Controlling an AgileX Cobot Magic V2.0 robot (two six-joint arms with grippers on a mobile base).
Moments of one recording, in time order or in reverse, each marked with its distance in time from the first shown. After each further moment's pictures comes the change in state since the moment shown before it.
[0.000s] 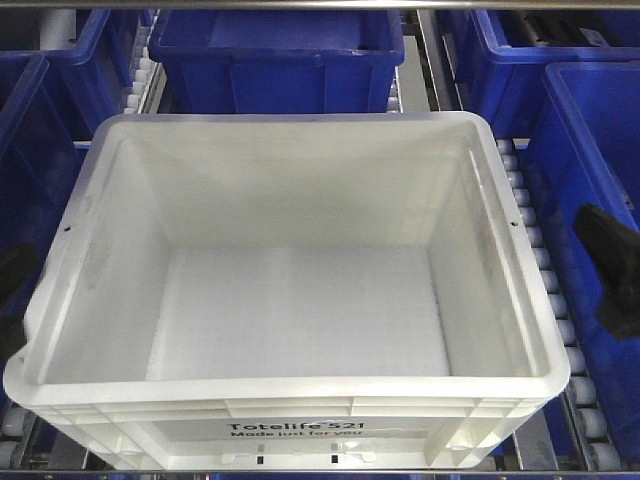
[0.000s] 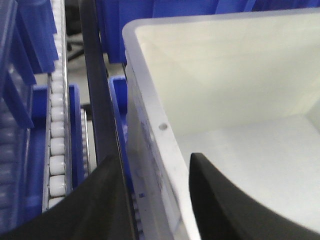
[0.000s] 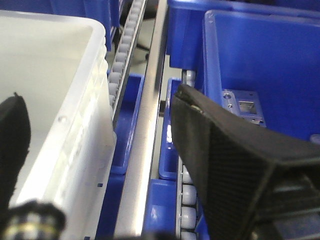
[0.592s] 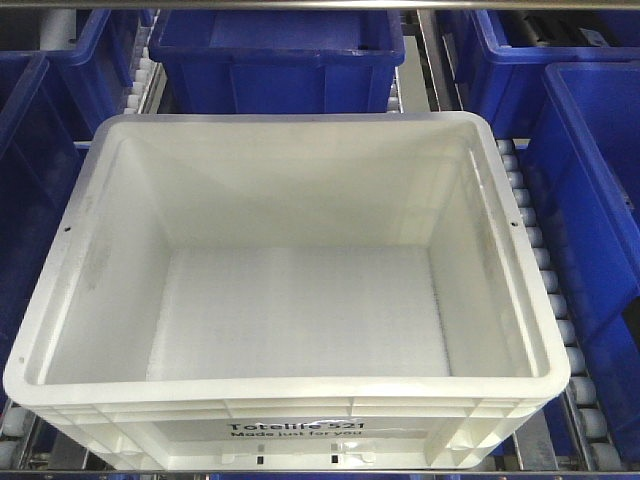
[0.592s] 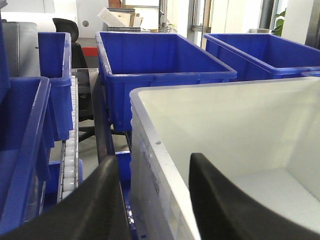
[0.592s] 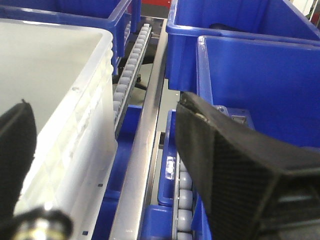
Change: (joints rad) left arm 0.000 -0.471 0.147 0.000 0.015 0.018; right arm 0.000 -0.340 0.172 0.000 0.036 -0.032
